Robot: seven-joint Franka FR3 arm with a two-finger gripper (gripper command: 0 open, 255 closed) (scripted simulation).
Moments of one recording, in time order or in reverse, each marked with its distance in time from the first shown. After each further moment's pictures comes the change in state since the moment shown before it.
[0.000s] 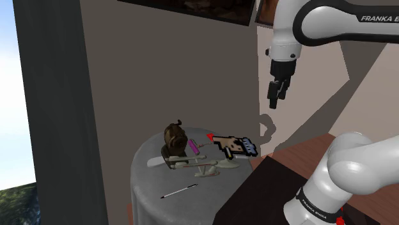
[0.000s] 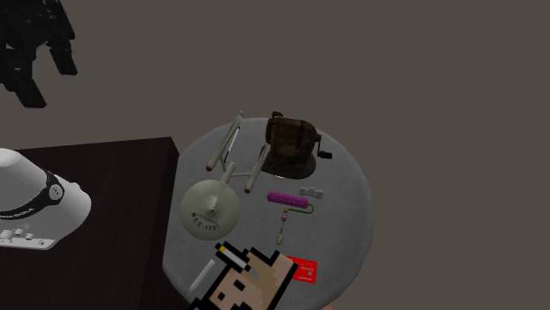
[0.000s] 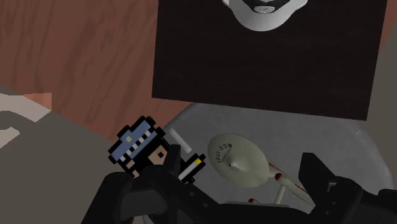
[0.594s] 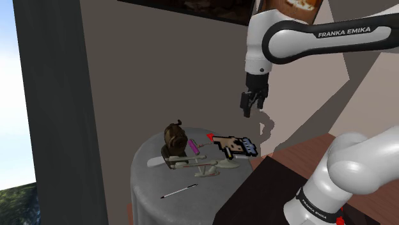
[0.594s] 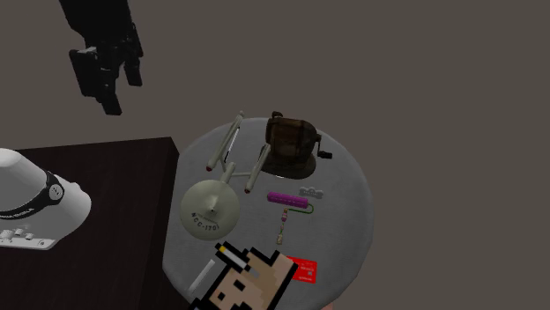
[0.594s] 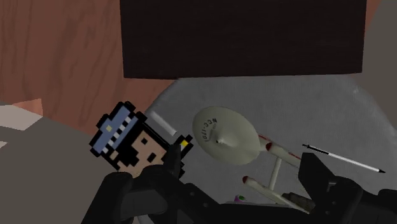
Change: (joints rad) arm -0.008 0.184 0.080 -0.021 0.067 0.220 0.184
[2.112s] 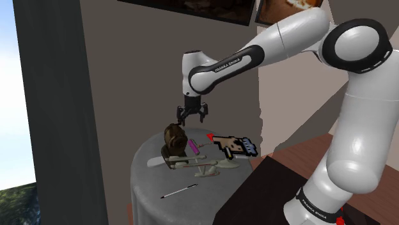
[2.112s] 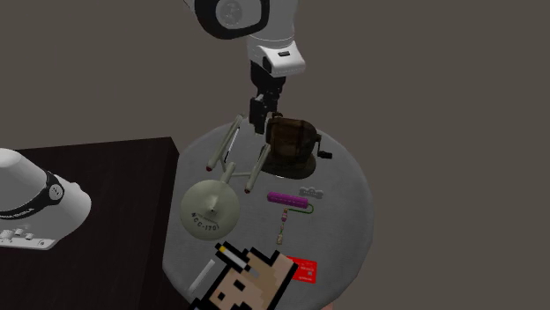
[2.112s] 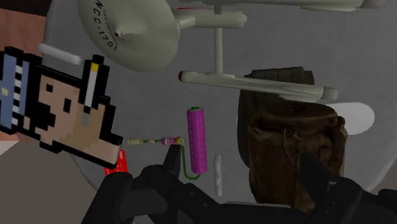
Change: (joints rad) arm -0.020 0.853 0.105 0.464 -0.109 0.453 0.554
